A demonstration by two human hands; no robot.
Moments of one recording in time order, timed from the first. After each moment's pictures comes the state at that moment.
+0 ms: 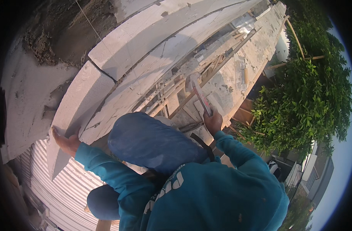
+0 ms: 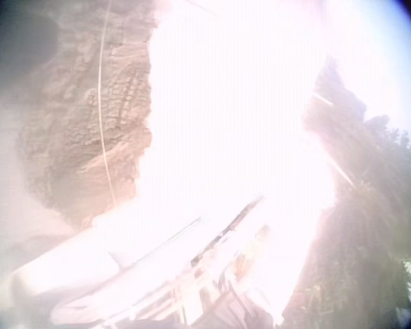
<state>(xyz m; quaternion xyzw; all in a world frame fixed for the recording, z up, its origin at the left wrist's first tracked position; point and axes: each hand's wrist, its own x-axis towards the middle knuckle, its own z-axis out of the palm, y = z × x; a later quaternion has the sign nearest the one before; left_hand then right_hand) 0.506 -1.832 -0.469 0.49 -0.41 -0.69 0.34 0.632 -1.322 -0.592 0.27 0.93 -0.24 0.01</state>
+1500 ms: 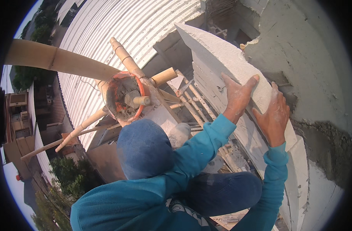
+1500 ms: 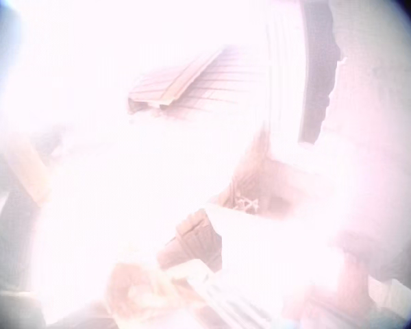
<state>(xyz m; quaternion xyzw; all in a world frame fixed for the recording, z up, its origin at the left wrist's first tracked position) 0.511 -1.820 -0.504 0.52 -0.30 -0.66 0.44 0.418 -1.743 -0.438 -0.62 0.79 -0.07 0.02</state>
